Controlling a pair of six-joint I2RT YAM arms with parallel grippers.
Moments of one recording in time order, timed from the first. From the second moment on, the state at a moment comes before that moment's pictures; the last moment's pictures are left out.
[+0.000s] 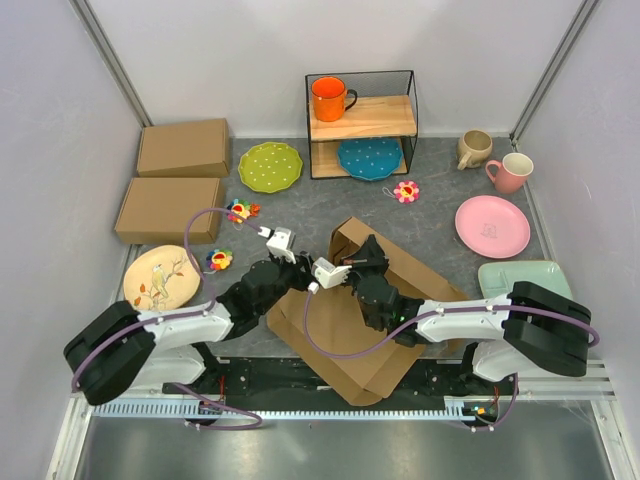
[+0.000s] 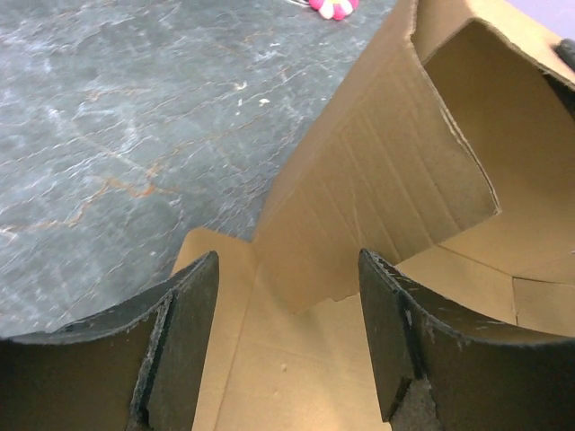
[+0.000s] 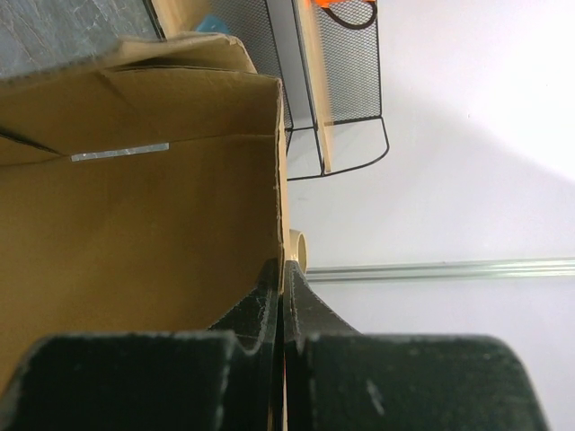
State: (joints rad) left arm -0.86 1.17 0.32 0.61 -0.26 -0.46; right arm 1.17 1.41 0.53 0.75 0.95 -1.22
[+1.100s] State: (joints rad) left arm -0.71 1.69 0.42 1.27 0.12 -0.42; right arm 1.17 1.38 0.54 0.69 0.93 -1.14
